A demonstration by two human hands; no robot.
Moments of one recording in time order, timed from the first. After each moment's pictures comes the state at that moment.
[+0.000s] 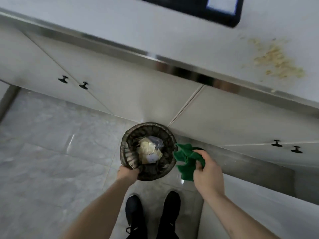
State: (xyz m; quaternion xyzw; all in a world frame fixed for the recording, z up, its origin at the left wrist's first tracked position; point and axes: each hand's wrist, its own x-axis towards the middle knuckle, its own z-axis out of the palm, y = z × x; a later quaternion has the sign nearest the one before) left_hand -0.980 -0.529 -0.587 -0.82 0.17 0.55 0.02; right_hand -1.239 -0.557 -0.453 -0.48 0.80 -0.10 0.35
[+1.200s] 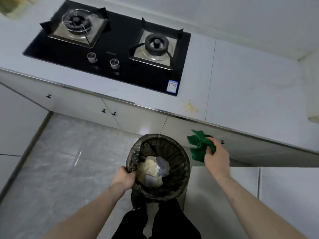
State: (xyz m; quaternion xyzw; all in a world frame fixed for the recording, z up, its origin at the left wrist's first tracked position) left_hand -0.968 -0.455 -0.232 -0.81 0.28 0.52 -0.05; right_hand -1.294 -0.522 -0.136 -0.48 0.80 -0.21 0.29
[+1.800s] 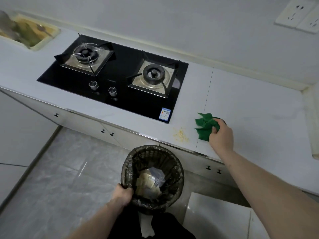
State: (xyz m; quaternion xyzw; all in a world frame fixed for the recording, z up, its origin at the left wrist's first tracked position) left_hand -1.025 -0.505 -0.202 -0.83 0.18 0.51 -0.11; right_hand -1.362 -0.726 -0.099 -0.57 0.76 -0.24 0.21
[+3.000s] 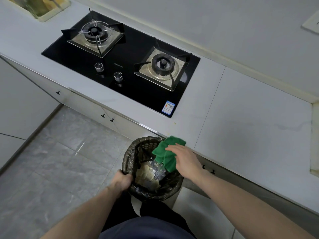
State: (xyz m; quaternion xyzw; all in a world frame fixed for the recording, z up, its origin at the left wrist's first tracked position) left_hand -1.050 -0.521 -0.199 -0.84 0.14 0.52 -0.09; right_hand -1.302 -0.646 -0.152 -0.83 0.48 0.00 0.30
